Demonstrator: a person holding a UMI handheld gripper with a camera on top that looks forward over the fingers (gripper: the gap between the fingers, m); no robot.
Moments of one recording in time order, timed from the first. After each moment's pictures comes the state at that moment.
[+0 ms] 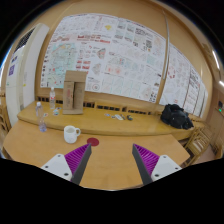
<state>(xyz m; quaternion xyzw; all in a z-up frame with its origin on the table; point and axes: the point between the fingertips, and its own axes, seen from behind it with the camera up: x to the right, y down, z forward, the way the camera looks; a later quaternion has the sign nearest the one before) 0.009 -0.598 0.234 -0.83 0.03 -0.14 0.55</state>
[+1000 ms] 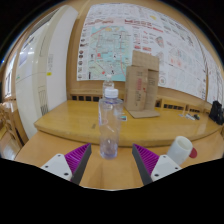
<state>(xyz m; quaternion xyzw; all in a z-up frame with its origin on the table) -0.429 -0.290 0.051 -0.83 -0.03 -0.01 0.56</state>
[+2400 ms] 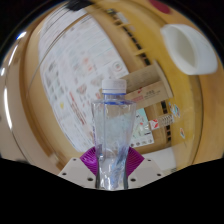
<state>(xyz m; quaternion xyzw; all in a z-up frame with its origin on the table) -0.320 -0.253 0.255 -0.35 0.40 0.74 0.41</state>
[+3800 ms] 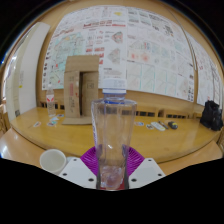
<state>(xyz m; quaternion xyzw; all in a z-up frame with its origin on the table) -0.030 -0.221 0.072 -0.80 -0.03 -0.02 0.60</state>
